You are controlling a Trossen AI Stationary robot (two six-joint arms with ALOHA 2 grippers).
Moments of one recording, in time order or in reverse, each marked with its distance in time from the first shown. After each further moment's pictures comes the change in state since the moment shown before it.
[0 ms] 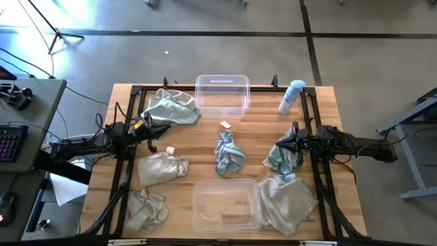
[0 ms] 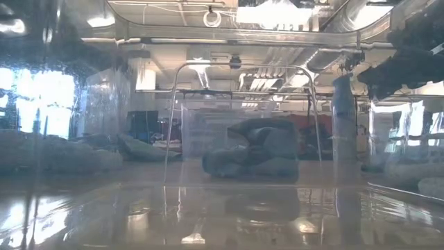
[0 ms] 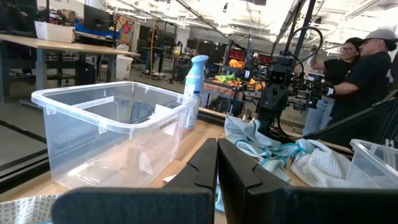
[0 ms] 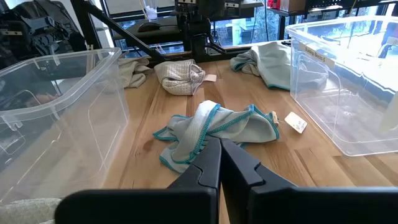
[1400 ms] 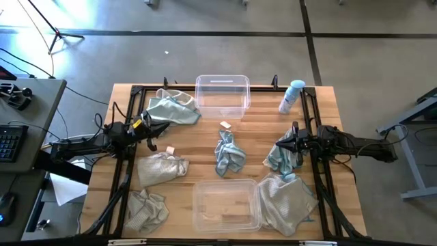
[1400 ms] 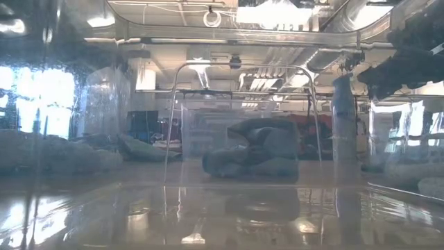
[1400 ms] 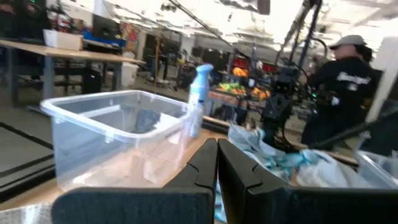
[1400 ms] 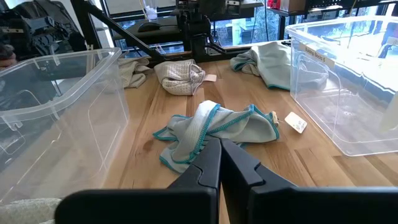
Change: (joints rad) left arm 0.000 0.000 0.000 0.034 -0.035 0.000; right arm 0.000 0.000 0.000 0.000 0.000 0.000
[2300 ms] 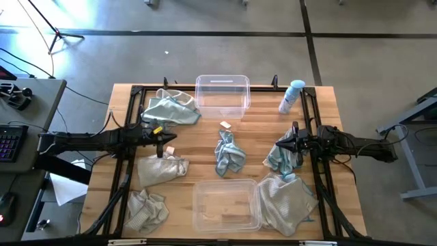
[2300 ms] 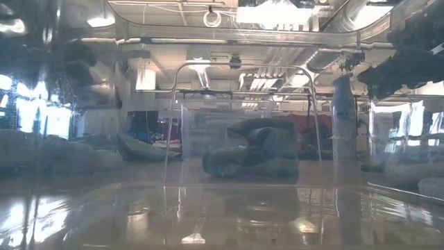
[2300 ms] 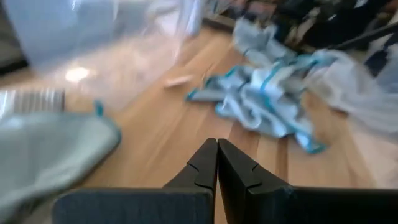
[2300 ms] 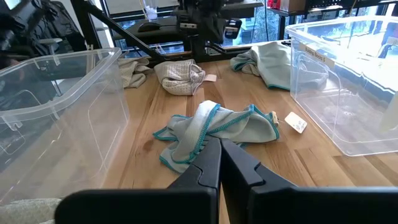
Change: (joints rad) left arm -0.002 0.359 0.037 -0.143 0.096 -0.123; right arm 0.000 0.000 0.000 0.000 0.000 0.000
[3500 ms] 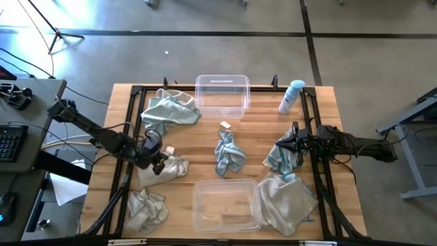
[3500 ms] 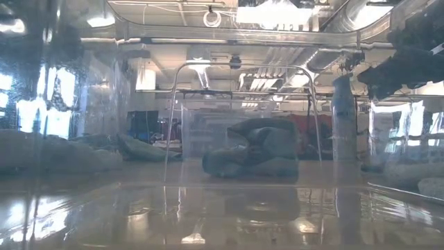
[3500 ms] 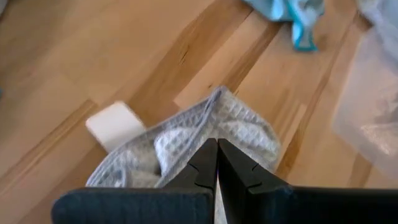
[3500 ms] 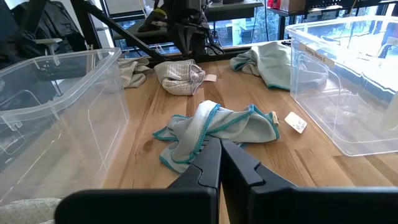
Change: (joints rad) left arm -0.629 0.432 0.407 -0.624 -0.280 -0.836; right arm 0.000 0.000 0.000 0.000 0.000 0.000
